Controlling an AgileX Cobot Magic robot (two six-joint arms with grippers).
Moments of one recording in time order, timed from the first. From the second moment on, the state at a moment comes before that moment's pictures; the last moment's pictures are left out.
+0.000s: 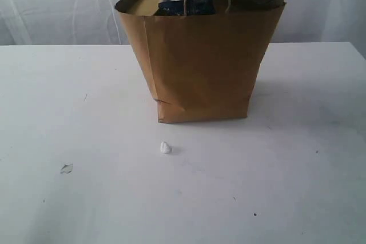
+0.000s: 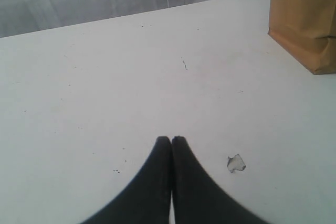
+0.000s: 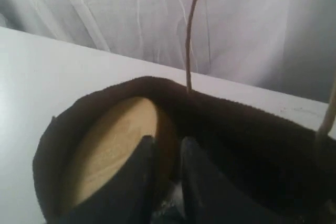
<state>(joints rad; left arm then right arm) -0.18 0.43 -0.06 -0.07 0.00 0.15 0.48 1.88 -1.72 0.31 0.40 -0.09</state>
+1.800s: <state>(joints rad) -0.18 0.43 -0.06 -0.07 0.00 0.15 0.74 1.96 -1.46 0.23 0.88 -0.19</state>
